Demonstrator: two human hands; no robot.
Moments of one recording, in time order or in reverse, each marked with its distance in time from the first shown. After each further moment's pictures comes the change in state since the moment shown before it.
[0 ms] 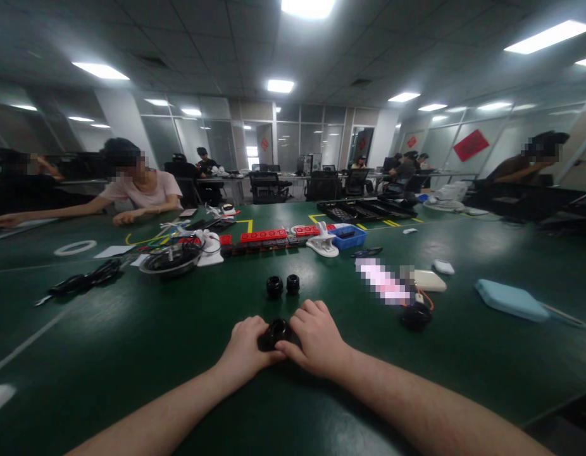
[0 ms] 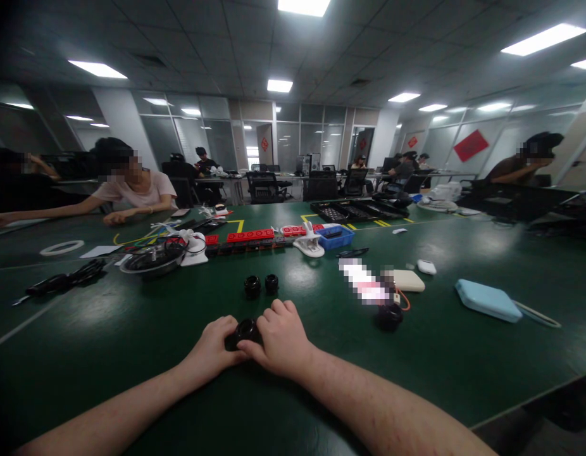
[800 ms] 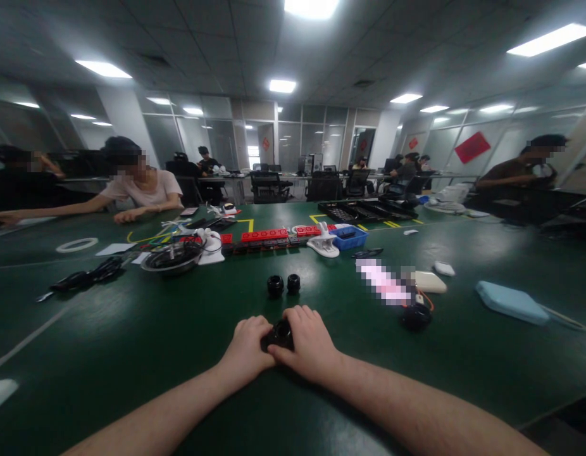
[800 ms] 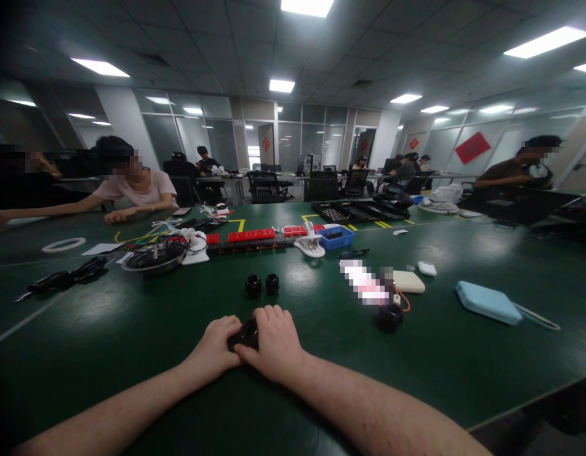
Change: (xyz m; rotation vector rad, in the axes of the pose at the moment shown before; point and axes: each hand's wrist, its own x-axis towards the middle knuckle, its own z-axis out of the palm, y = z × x) left_hand -0.001 0.005 0.000 0.033 -0.043 0.031; right_hand 0.002 -0.011 0.023 0.159 0.016 0.191
